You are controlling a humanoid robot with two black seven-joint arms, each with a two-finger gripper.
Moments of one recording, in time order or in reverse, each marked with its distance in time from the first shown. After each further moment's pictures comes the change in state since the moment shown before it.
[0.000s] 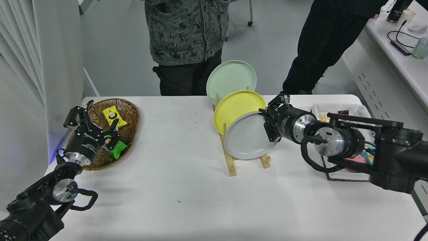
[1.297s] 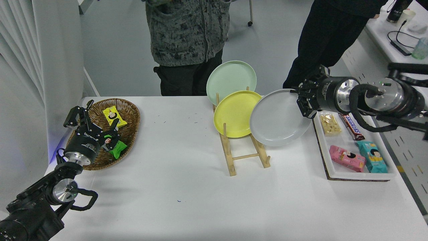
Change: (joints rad) left arm 0.000 0.000 0.000 0.000 0.000 0.000 0.000; right arm 0.375 -0.171 -0.437 -0.021 0.537 0.206 -0.137
